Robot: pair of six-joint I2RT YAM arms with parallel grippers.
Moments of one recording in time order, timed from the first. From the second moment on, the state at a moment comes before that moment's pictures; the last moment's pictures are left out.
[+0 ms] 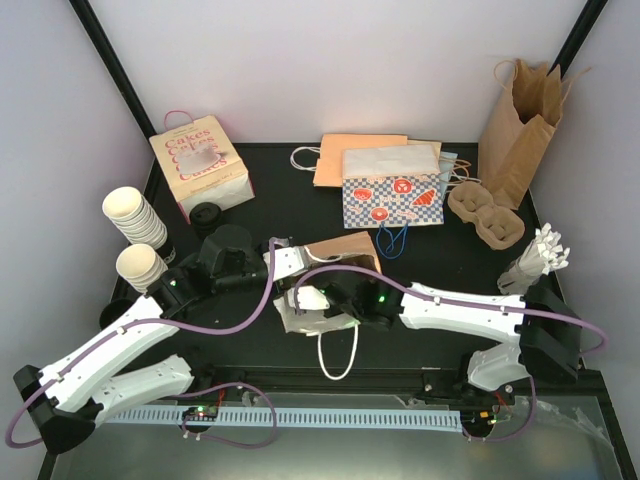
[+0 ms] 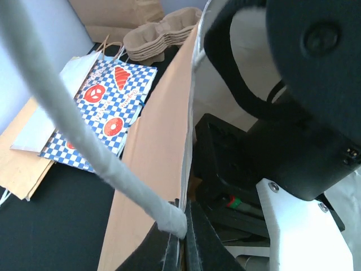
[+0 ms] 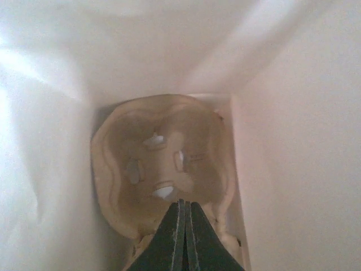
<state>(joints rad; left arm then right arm) -0.79 0.87 0.89 -0.50 0.28 0.41 1.19 1.43 0.95 -0.30 0.35 -0.85</state>
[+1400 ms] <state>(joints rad) -0.83 0.92 0.93 -0.61 0.32 0.36 1.18 1.66 0.83 -0.04 0.53 -0.96</state>
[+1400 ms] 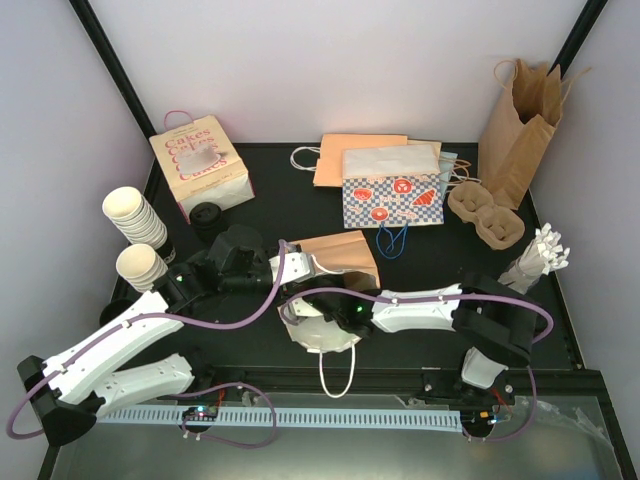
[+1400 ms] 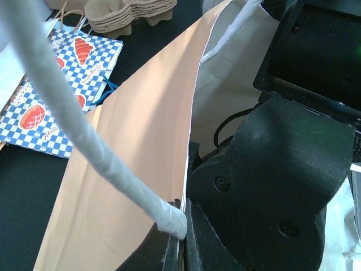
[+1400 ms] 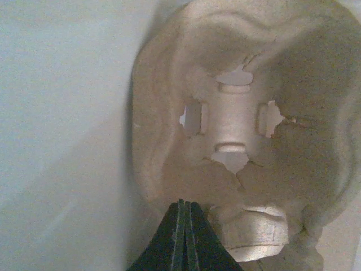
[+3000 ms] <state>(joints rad) -0.85 0.92 0.93 -0.56 0.28 0.36 1.18 1.66 0.86 -0.09 0.65 -0.91</state>
